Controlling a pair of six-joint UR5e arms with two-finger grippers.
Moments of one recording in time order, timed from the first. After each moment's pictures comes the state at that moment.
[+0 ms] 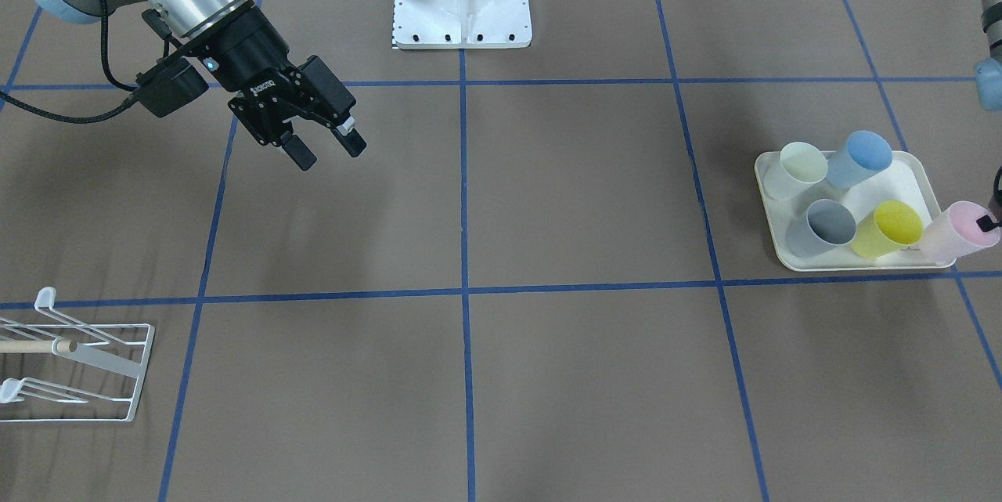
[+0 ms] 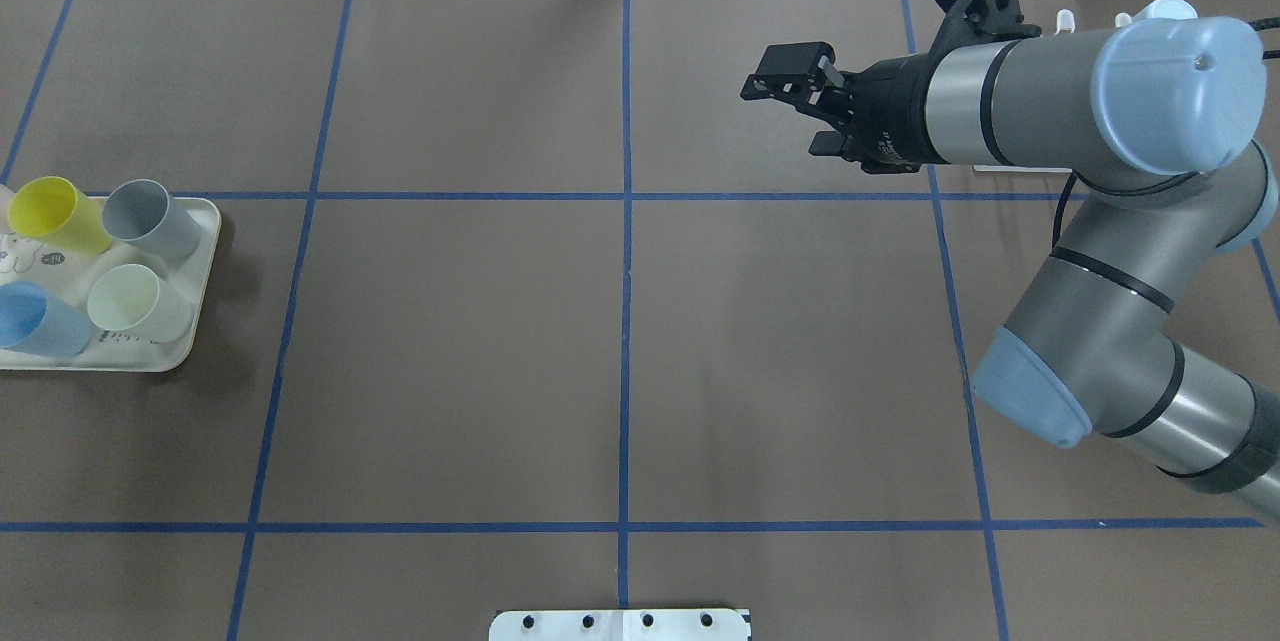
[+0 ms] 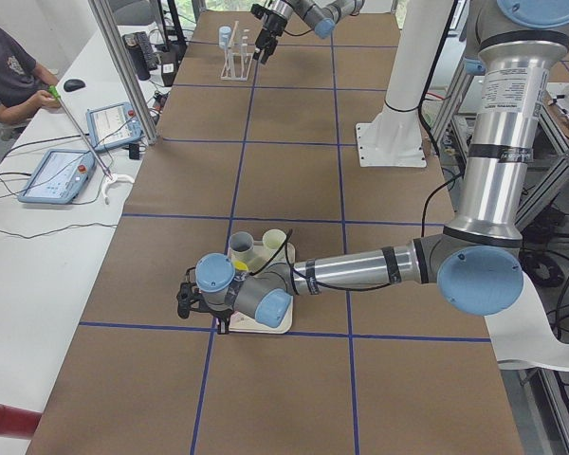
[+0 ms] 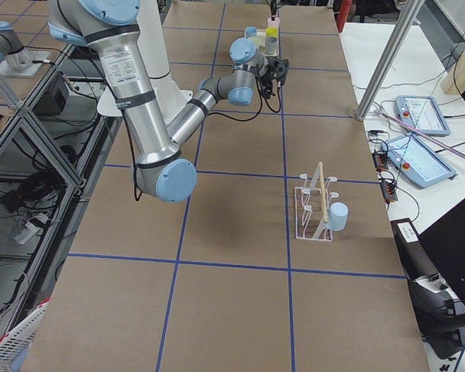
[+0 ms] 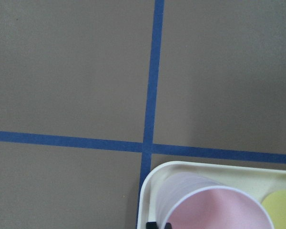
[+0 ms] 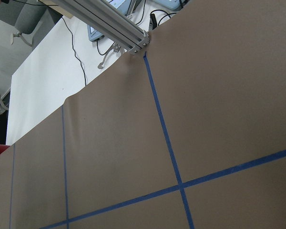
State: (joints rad) left arm -1.42 -1.68 -1.26 -2.13 -2.40 -0.48; right arm 0.75 -1.18 1.95 -0.96 1.82 1.66
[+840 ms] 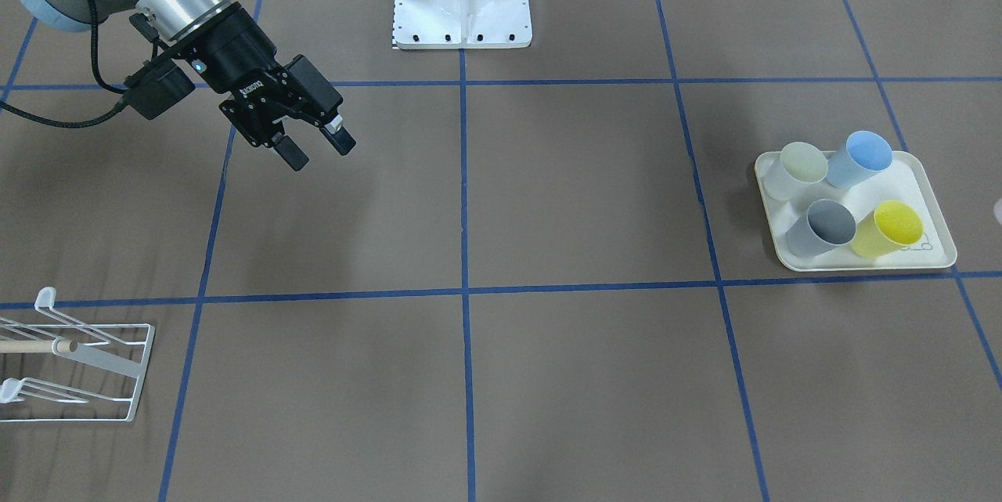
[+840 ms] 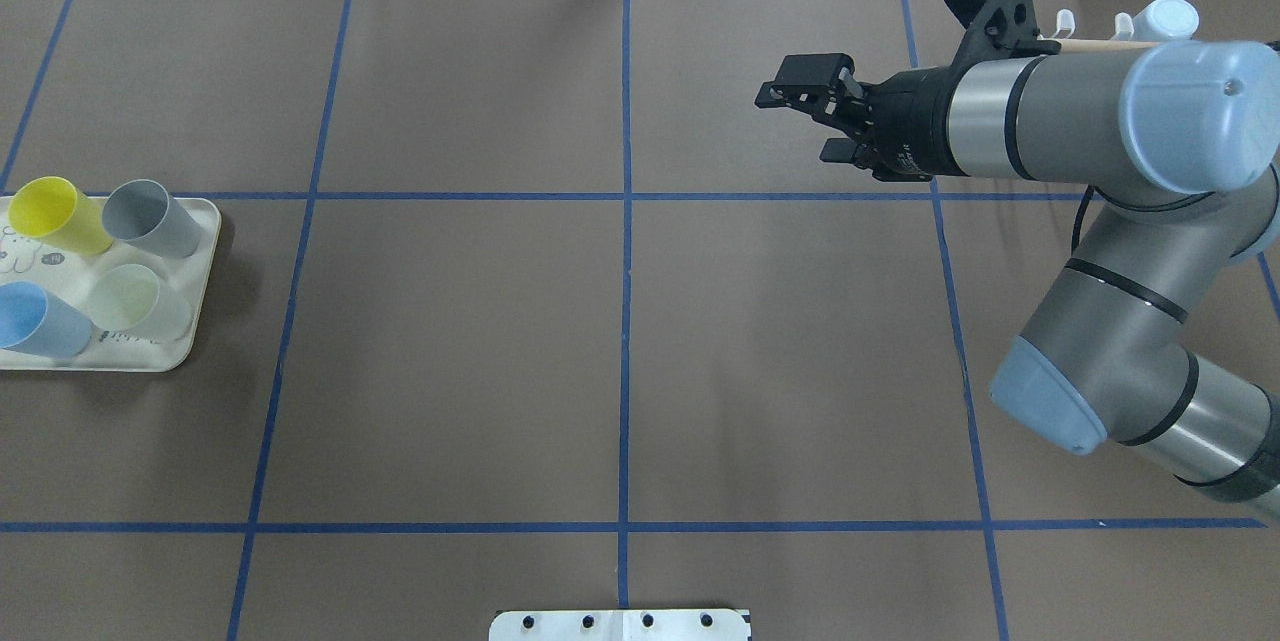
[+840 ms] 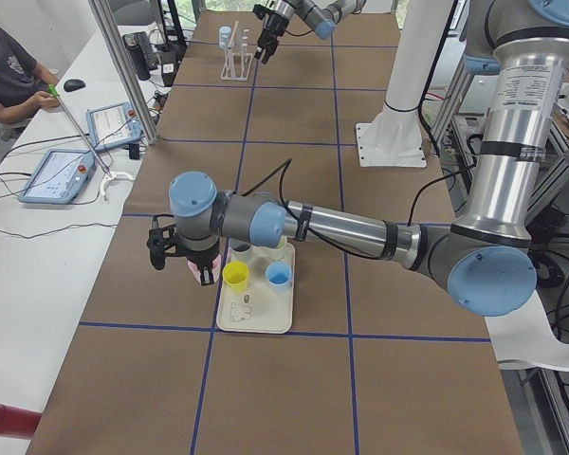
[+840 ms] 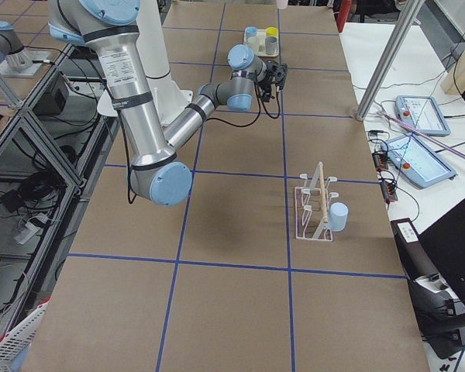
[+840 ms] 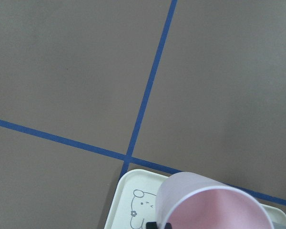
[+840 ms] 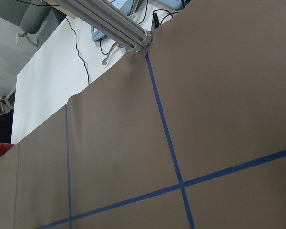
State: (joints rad) left arm -1.53 -1.75 -1.72 -1.45 -2.34 -0.46; right arm 0.75 -1.22 1.94 -0.88 1.82 1.66
